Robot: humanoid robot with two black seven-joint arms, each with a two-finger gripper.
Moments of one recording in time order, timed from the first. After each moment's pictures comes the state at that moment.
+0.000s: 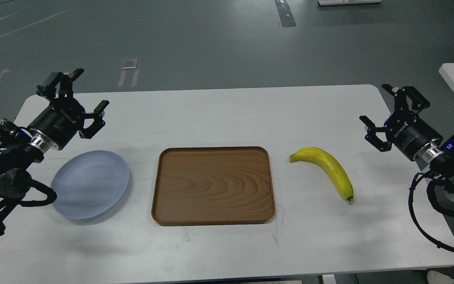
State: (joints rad) left arm -0.64 0.56 -0.59 -0.80 0.10 -0.49 -0.46; right arm 0.63 -0.68 0.35 0.83 0.02 0.49 0.49
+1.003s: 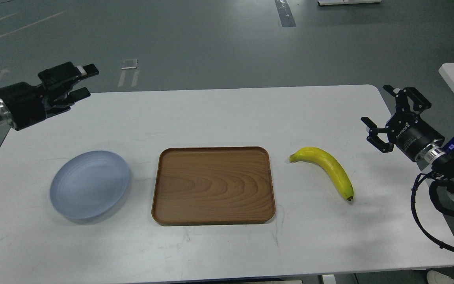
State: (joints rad) left arm -0.78 0.89 -0.59 -1.08 1.05 -0.49 -0.49; right arm 0.63 -0.69 0.35 0.83 0.02 0.49 0.49
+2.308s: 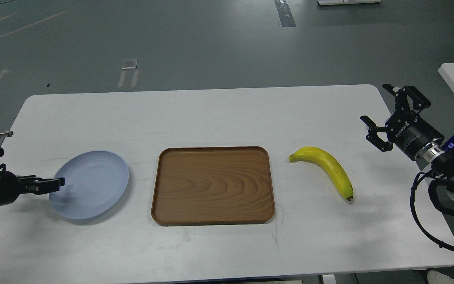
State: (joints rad) left arm -0.69 0.82 -0.18 -0.71 1.56 -0.22 -0.49; right arm 0.64 -0.69 0.35 0.83 0.02 0.49 0.49
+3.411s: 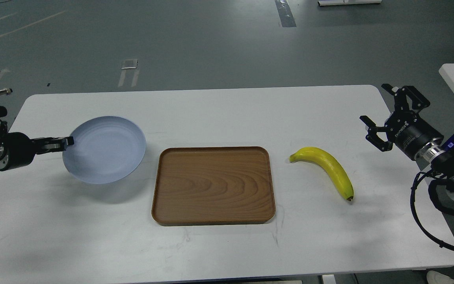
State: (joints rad) left arm -0.90 0.82 -0.17 -0.84 1.40 -0.30 -0.49; right arm 0.64 -0.69 0.35 0.83 0.01 0.49 0.49
